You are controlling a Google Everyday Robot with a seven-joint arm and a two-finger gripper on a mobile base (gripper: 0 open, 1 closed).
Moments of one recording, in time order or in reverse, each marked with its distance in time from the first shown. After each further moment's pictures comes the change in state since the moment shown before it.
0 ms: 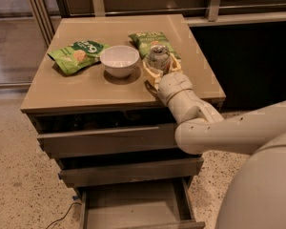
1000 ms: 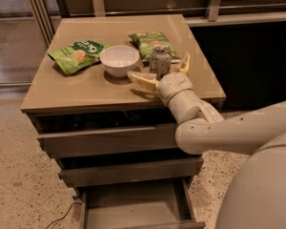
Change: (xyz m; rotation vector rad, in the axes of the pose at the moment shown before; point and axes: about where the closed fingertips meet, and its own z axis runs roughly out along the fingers) arm -0.001 0.000 0.000 0.000 -0.001 0.000
